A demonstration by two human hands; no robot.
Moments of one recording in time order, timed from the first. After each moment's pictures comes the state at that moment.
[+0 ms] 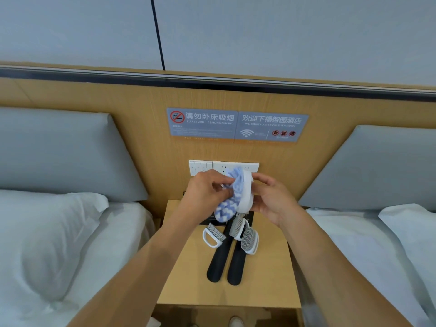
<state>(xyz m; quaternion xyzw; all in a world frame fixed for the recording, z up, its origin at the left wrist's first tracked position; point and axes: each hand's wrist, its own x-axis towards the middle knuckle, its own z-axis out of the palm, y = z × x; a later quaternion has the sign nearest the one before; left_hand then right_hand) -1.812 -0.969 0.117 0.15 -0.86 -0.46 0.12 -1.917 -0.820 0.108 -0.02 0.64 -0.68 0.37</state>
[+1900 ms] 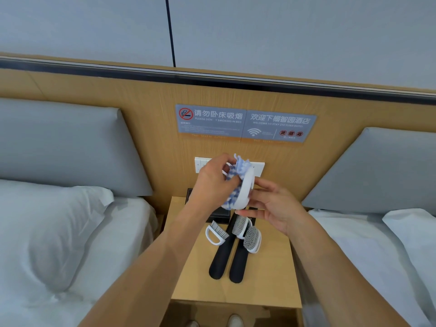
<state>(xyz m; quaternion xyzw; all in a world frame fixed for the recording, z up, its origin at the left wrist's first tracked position) -1.822 -0.965 0.129 0.19 -0.84 -0.48 0.16 -1.894 -0.813 0.116 -0.06 0.59 -0.68 0.44</state>
